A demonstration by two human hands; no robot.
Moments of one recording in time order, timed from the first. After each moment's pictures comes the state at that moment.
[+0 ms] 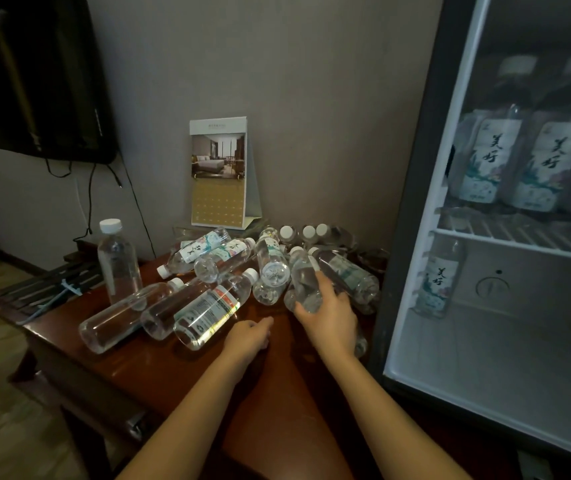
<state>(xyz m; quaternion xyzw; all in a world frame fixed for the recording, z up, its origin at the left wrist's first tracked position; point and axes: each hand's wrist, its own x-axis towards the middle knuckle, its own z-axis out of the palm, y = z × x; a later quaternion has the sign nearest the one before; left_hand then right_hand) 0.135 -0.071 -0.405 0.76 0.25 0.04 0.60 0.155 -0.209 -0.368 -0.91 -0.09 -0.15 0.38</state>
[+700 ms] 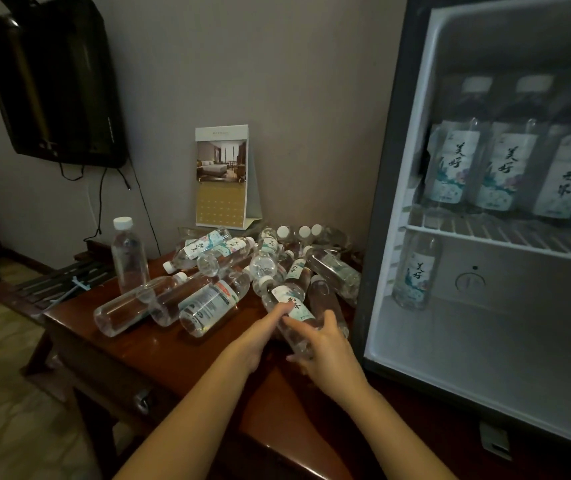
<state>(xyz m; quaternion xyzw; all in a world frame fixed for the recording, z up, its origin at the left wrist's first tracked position) 0.102 -0.113 -0.384 0.71 0.14 -0.06 0.69 0.090 -0.256 -0.382 -0.93 -0.29 -0.08 0.23</state>
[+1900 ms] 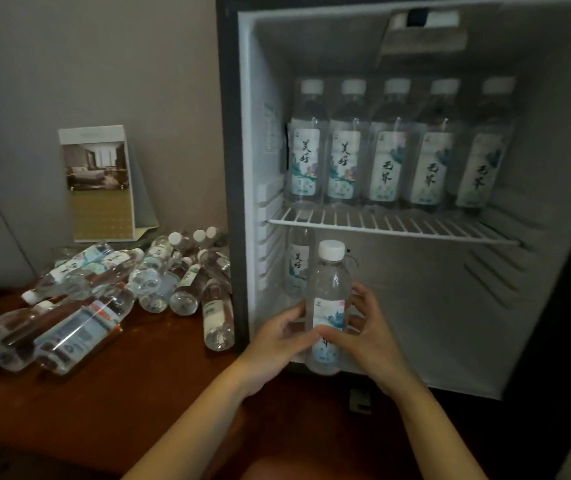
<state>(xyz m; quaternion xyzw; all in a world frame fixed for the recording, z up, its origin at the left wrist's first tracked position) 0.085 -0.284 -0.353 0.71 -0.21 -0.06 0.67 0.065 -0.446 -0.339 -0.74 -0.15 -0.11 0.65</state>
